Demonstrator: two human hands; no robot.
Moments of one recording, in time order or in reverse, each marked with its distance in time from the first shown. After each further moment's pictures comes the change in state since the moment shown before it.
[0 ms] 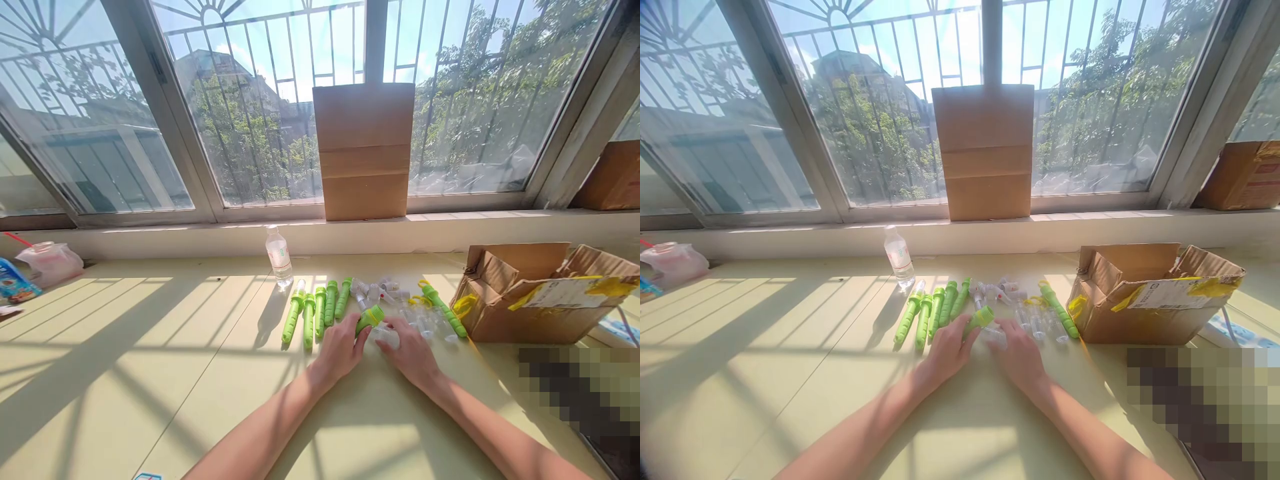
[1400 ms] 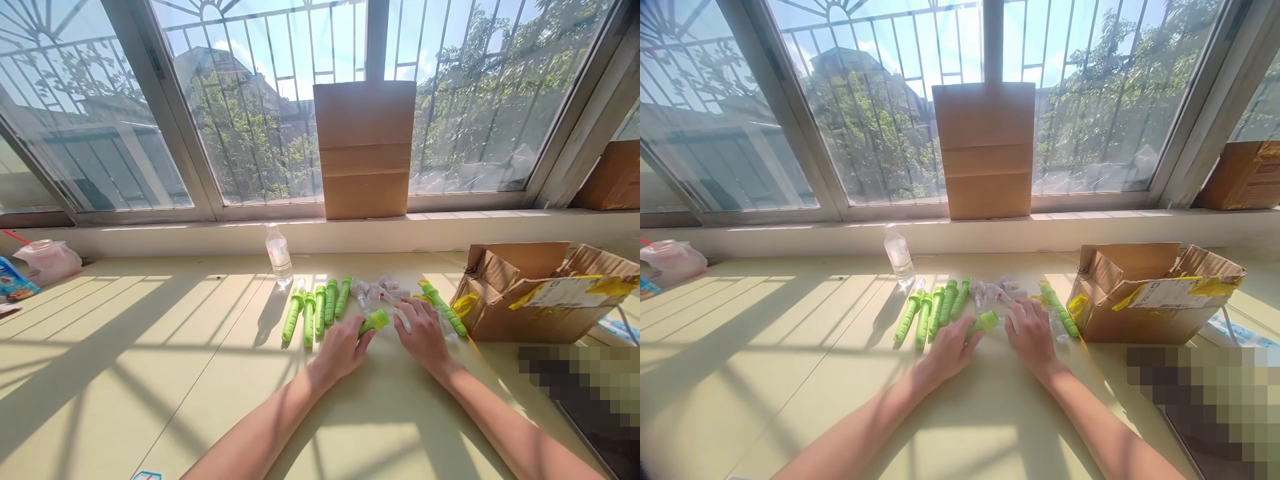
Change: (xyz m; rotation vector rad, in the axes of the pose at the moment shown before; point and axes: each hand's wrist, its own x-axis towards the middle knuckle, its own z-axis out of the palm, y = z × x) left_hand 0.001 0.003 -0.004 0.048 -0.041 0.076; right_hand 0.025 0.029 -0.011 -0.278 0.254 -0.199
